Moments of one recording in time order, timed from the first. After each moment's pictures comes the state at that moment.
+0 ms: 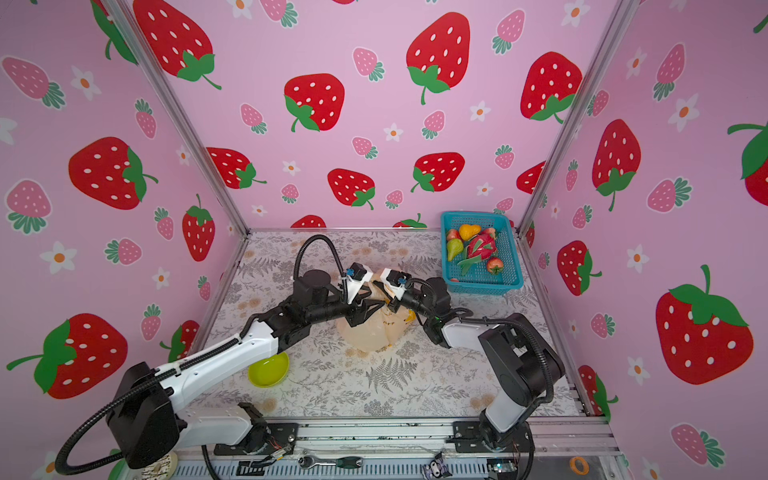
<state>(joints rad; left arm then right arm) -0.66 1.26 0.91 -0.01 0.35 0.03 0.67 1.65 0.71 1.02 -0.54 -0.24</state>
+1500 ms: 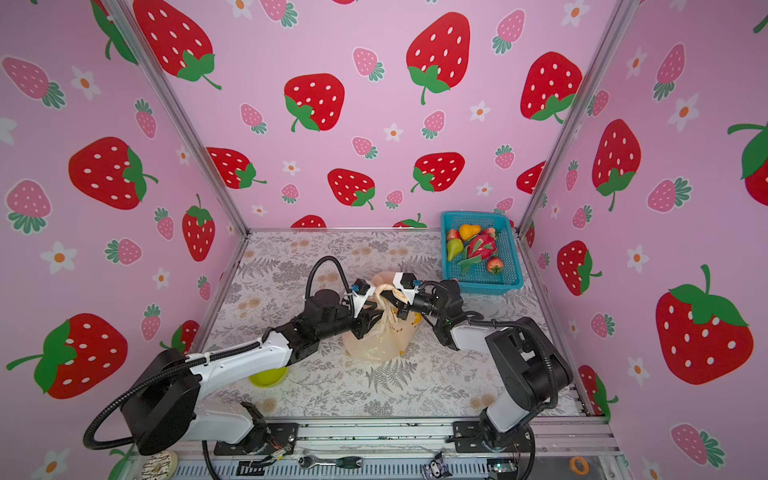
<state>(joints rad) -0.73 1.36 0.69 0.29 0.22 -0.04 0.59 1.60 0.63 1.11 -0.81 -0.04</state>
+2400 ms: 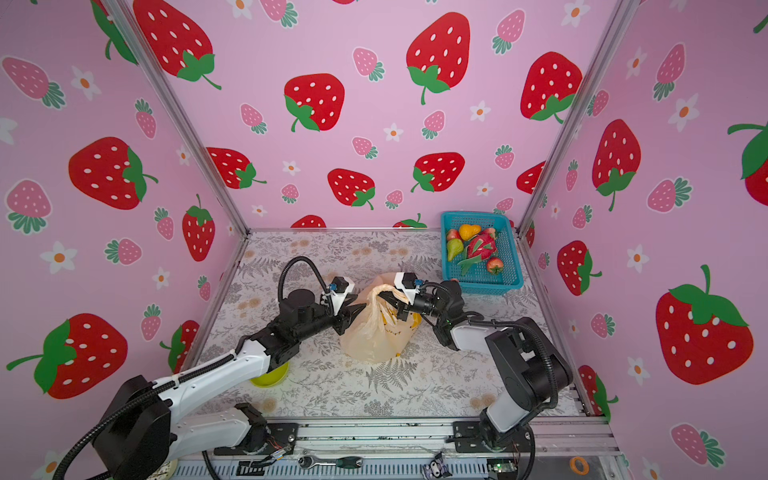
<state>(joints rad) -0.60 1.19 0.63 0.24 0.22 0.10 0.59 1.60 0.63 1.13 -0.85 -0.01</state>
